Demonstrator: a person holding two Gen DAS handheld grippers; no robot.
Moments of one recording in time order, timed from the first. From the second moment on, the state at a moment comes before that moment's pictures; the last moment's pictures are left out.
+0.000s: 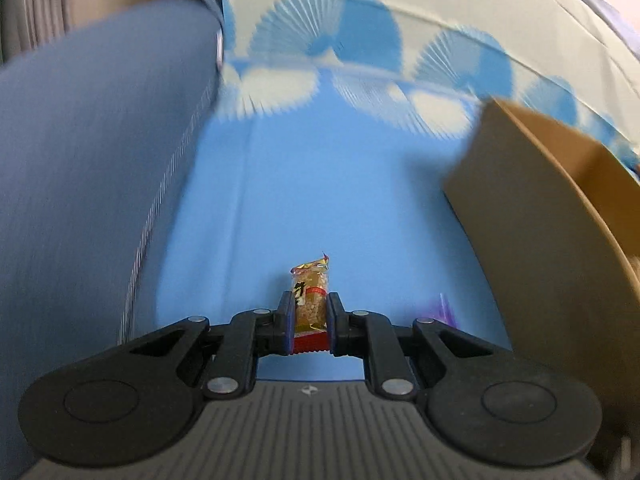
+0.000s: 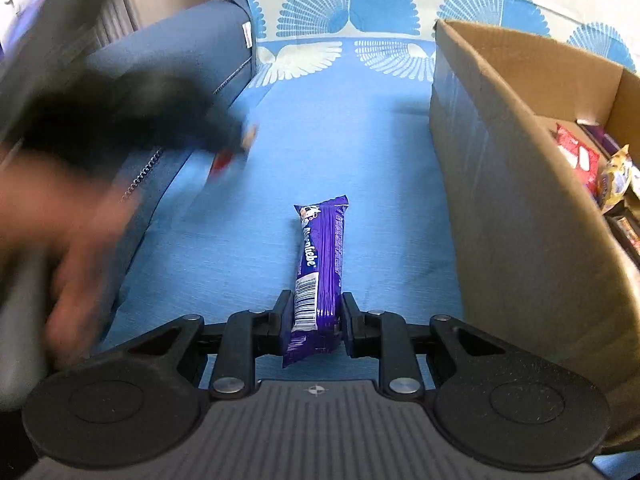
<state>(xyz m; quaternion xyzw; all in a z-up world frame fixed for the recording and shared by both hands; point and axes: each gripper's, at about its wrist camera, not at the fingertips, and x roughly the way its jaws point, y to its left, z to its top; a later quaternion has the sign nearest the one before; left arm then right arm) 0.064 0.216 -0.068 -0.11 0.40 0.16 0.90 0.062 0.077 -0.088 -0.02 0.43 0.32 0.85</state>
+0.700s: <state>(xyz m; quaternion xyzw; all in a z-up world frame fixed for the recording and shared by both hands) 0.022 0.204 -0.083 -0.17 0.48 0.11 0.85 0.043 0.063 -0.095 -0.04 0.45 0.33 0.83</state>
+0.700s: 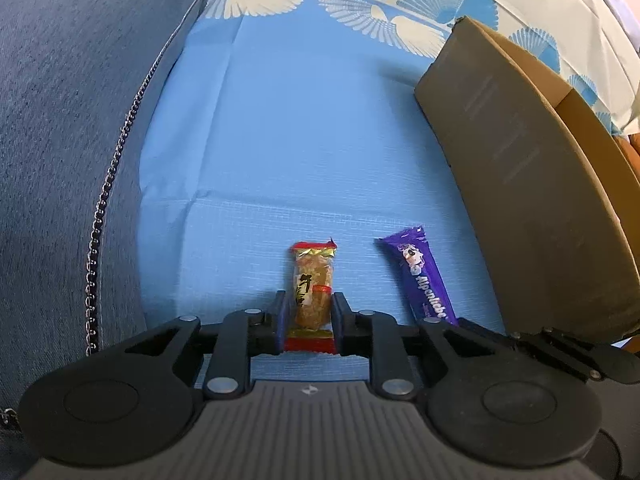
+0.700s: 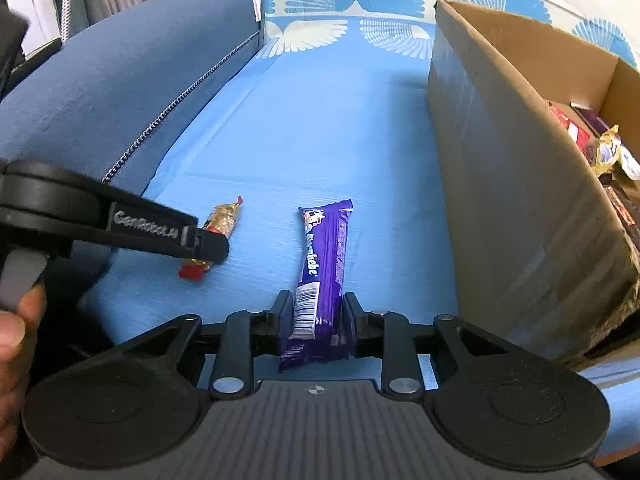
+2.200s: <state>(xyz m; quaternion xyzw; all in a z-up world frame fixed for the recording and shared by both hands) -0.025 0.204 -0.036 -0.22 0.29 0.07 0.93 0.059 -0.074 0.029 0.06 0.20 0.35 0.91</state>
